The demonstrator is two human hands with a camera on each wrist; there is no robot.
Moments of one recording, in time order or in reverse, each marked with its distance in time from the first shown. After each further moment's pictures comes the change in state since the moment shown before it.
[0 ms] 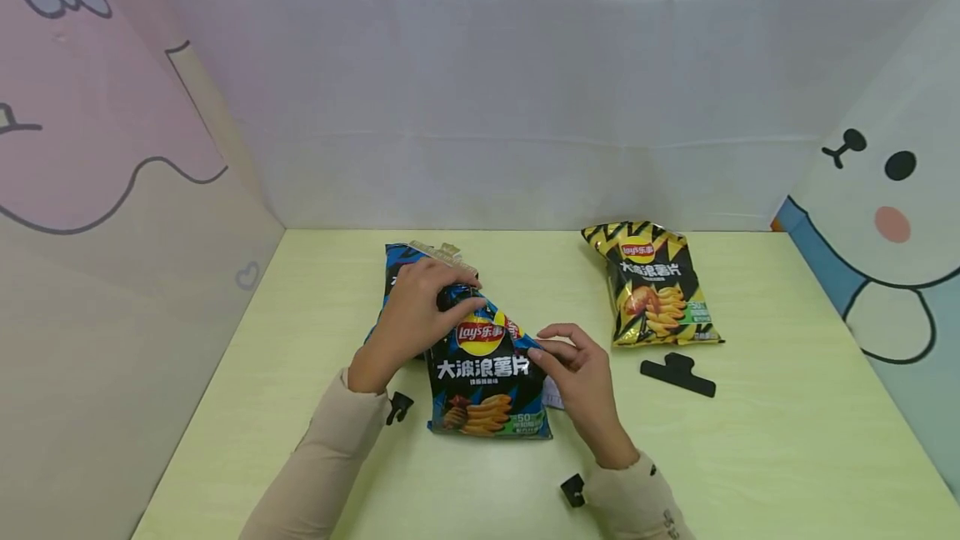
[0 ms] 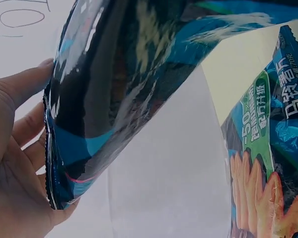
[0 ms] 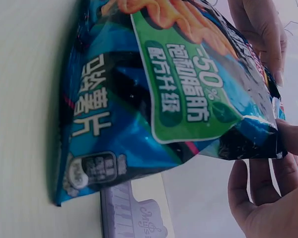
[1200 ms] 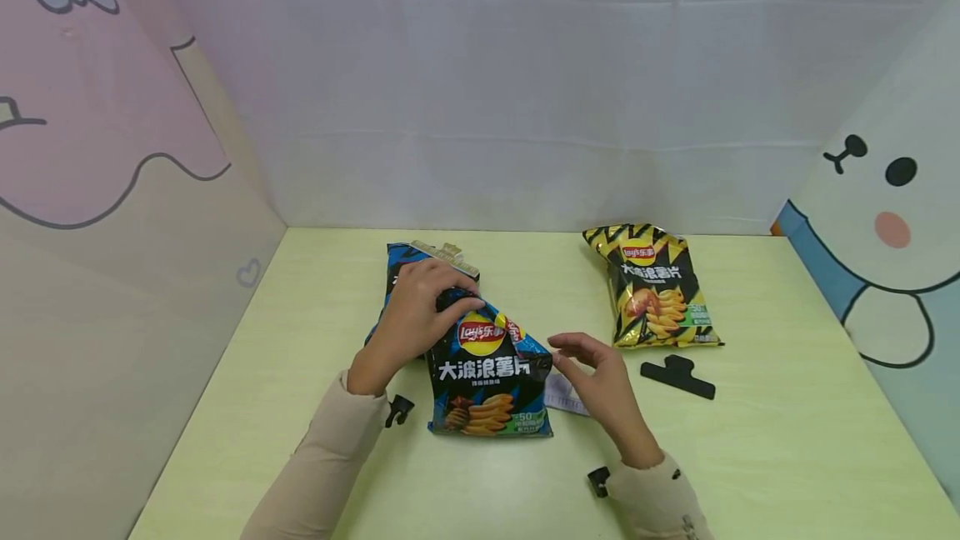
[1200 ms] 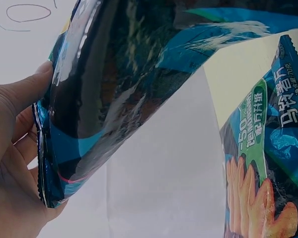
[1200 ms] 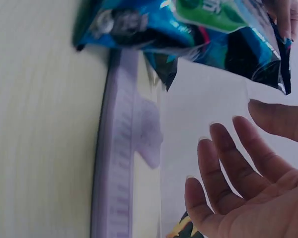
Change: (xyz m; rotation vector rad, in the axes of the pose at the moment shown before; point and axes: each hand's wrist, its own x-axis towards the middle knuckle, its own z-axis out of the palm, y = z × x) left_hand -0.003 -0.005 0.001 -0.048 0.040 0.073; right_hand 0.006 0.007 -0.029 -0.459 -0.030 -0.057
